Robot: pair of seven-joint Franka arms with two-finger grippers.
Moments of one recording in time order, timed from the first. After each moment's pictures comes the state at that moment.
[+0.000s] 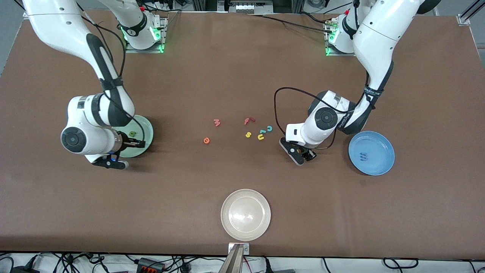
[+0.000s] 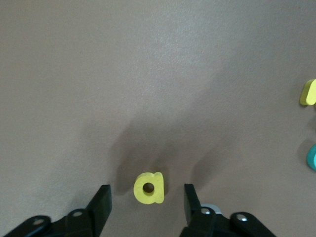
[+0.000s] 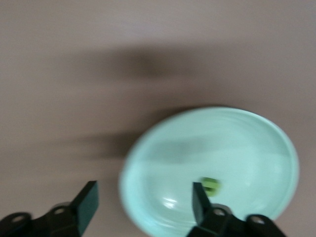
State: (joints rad) left arm -0.19 0.66 -0.26 -1.83 0.16 2.52 0.36; right arm 0.21 0.55 -0.04 -1.71 0.05 2.05 0.23
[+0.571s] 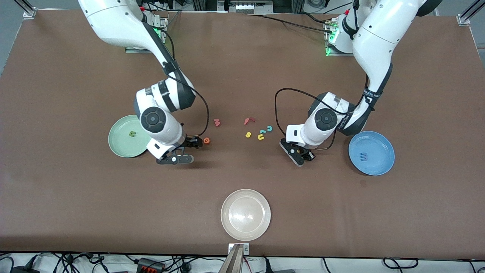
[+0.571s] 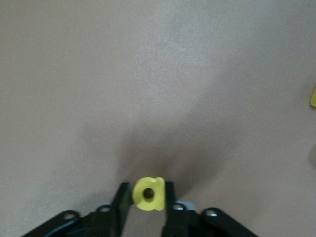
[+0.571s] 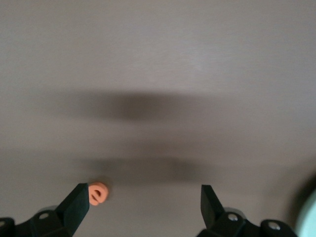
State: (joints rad) left arm -0.19 0.68 -0.25 -1.83 0.17 2.55 0.36; right arm 0.49 0.64 -0.03 -1.64 0.05 2.24 0.34
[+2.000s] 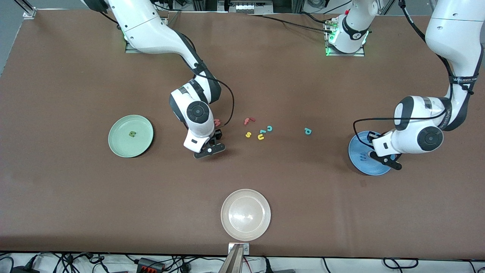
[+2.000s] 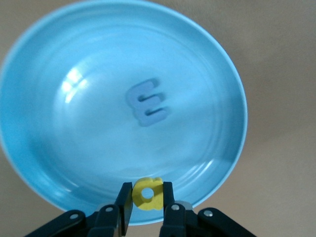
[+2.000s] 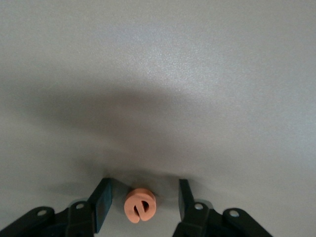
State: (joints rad) left arm 0.24 0.53 -0.22 -1.90 0.21 2.13 0.31; right arm 0.63 0.75 -0.04 -1.63 -0.07 2.33 0.29
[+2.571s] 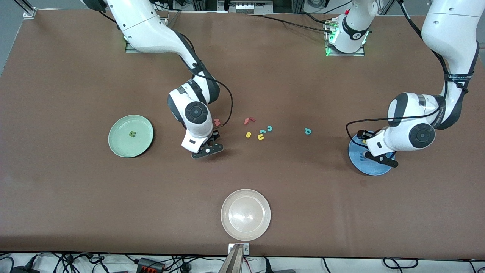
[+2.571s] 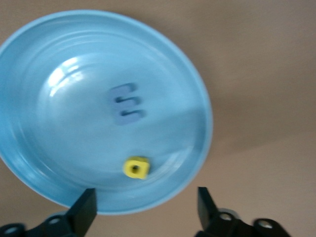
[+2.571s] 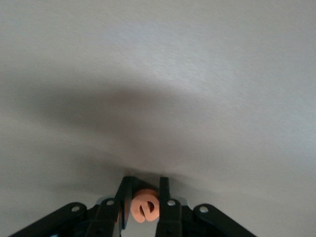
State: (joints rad) left arm 0.24 0.48 -0.30 -1.91 0.21 2.07 0.09; right arm 0.62 0.74 -0.05 -1.63 -0.07 2.29 0.29
